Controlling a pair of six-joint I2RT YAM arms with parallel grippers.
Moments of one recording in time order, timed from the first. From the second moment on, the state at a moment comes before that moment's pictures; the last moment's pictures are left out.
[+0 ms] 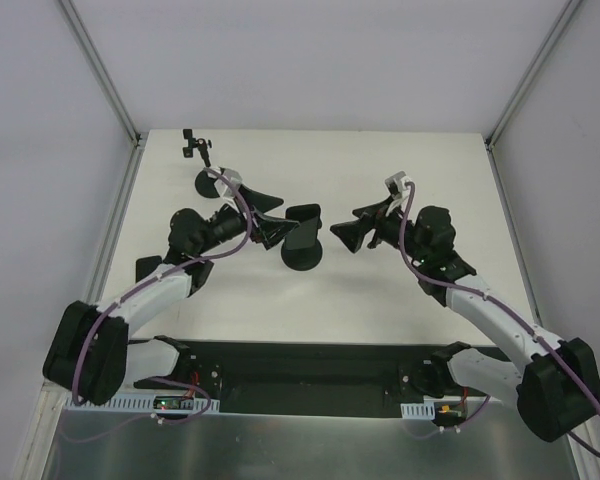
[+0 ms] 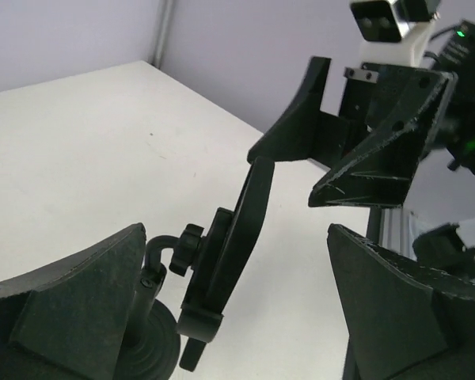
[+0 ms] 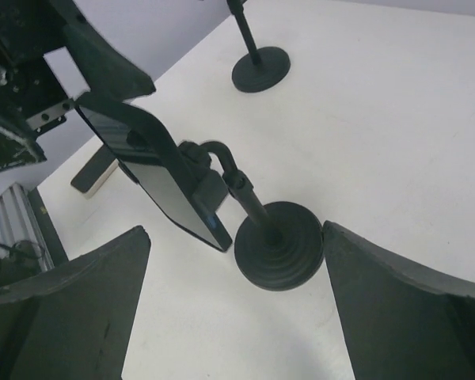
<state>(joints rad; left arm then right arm) -0.40 1.26 0.56 0.95 0.70 -0.54 0.45 1.08 0.60 0.41 -0.49 0.32</state>
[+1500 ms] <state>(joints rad) -0.23 0.81 0.92 -0.26 0.22 -0.32 1.11 1.53 1.34 -0.32 0.78 0.43</state>
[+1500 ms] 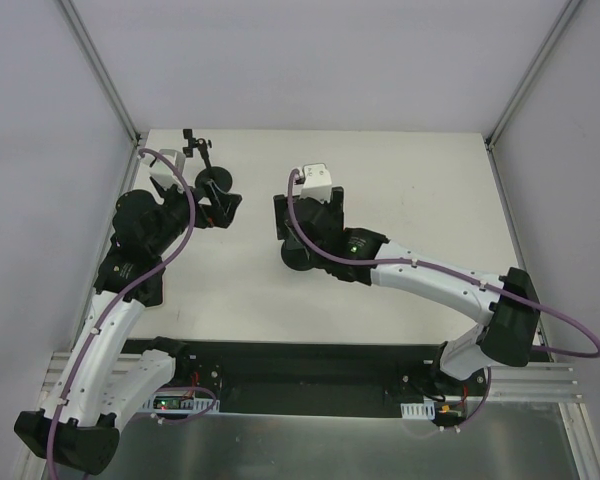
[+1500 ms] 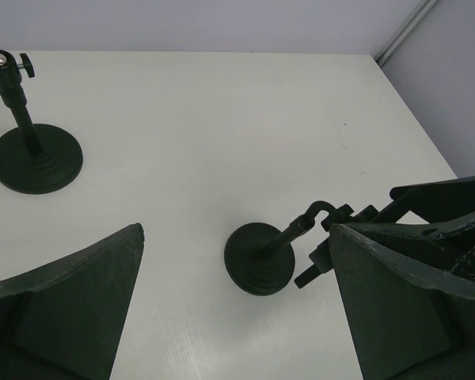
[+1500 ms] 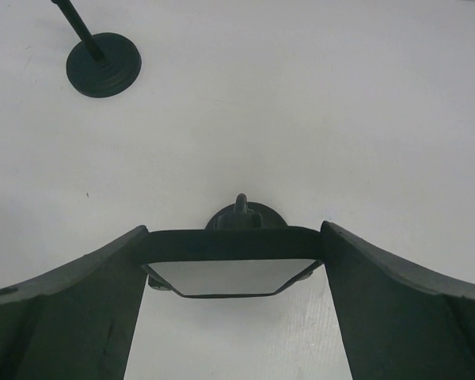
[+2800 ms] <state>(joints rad) -0.21 0.90 0.92 -0.23 0.33 -0.34 0.62 2.06 2.01 -0.22 0.57 0.12</state>
